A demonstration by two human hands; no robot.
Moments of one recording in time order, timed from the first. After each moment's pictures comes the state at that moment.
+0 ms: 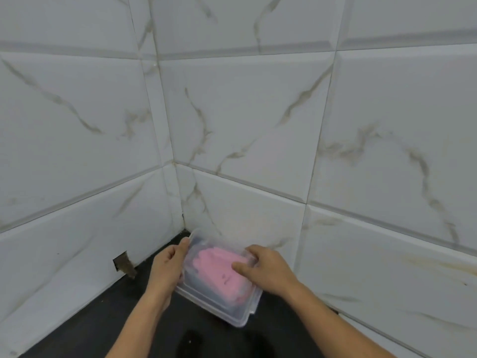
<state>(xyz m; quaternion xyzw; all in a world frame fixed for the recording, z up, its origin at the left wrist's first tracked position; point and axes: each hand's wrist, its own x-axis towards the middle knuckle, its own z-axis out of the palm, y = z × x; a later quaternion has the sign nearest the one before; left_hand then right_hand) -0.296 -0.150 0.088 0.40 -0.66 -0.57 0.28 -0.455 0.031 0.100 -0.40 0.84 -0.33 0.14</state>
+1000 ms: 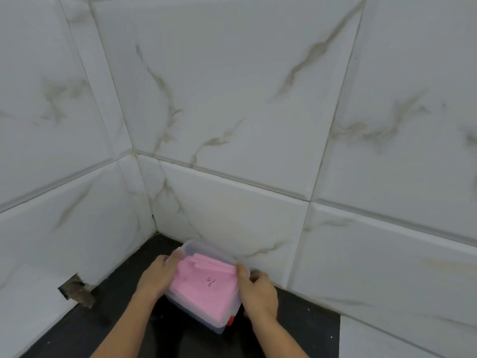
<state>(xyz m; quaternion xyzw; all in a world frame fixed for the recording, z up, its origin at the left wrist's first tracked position) -0.389 -0.242 -0.007 0.45 -0.79 -0.42 0.04 -0.466 -0.024 0.001 0.01 0.85 -0.49 0.20</state>
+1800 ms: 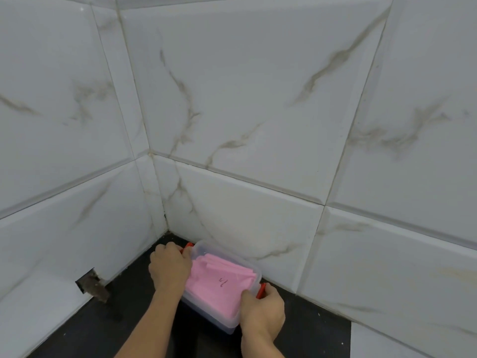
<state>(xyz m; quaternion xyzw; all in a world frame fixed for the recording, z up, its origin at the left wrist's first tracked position) -0.398 -0.232 0.006 0.49 -0.83 -0.20 0.17 -0.423 -0.040 0.008 0.16 0.80 -0.57 0.12</state>
